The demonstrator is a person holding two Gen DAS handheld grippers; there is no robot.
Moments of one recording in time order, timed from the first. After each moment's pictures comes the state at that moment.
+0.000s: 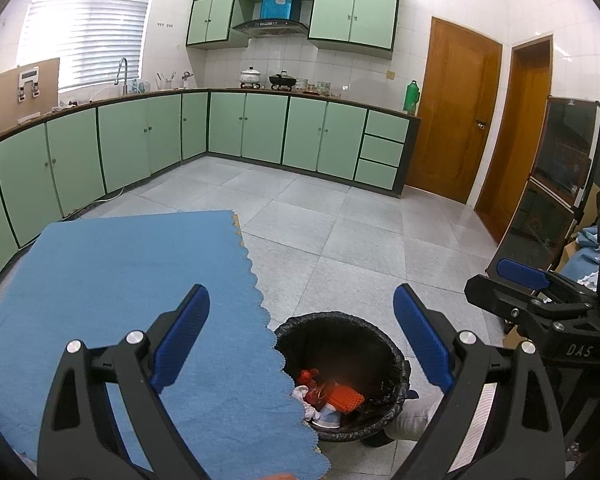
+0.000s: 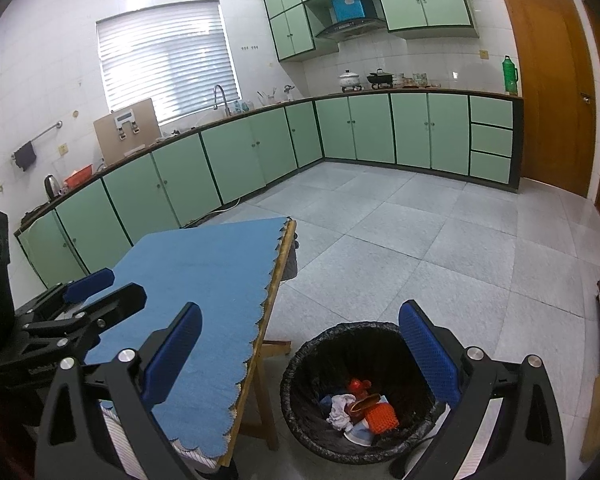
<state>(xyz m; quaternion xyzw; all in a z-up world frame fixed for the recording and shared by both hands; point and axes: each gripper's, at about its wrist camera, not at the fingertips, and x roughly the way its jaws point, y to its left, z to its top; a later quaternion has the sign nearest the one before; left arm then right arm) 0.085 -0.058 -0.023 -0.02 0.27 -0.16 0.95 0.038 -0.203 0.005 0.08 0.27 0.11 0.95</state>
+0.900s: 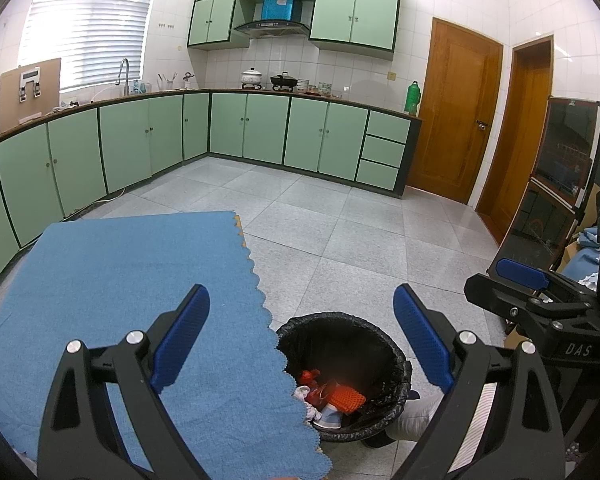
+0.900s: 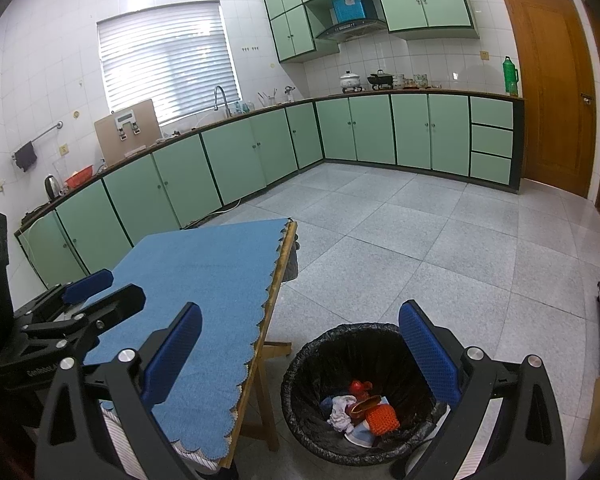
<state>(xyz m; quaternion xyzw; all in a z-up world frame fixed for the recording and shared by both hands) 0.086 -0.056 -0.023 -0.02 0.27 -0.15 0.95 0.039 -0.202 0.007 0.08 0.27 0.11 0.95</state>
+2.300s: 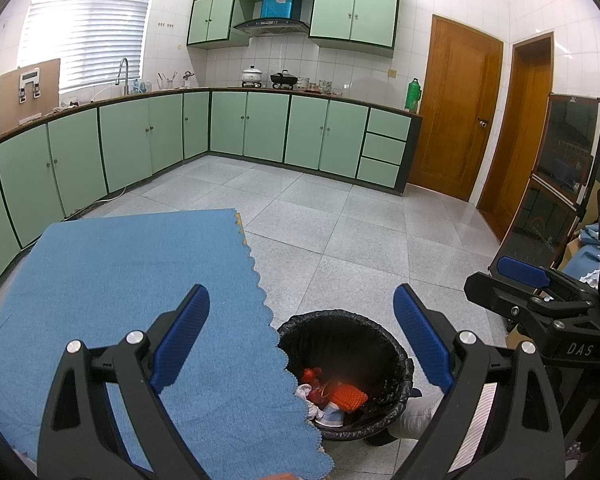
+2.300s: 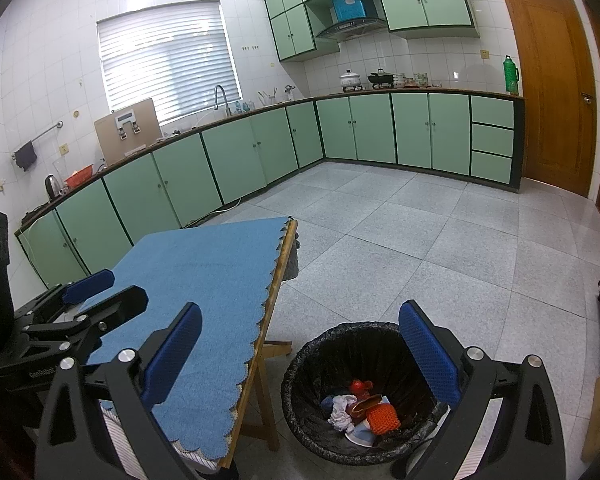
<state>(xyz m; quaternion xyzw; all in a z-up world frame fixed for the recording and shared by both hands) 0.086 -0.054 -0.022 -0.02 0.27 -0.15 0.95 0.039 -0.202 0.007 0.08 0.27 0.11 0.95</state>
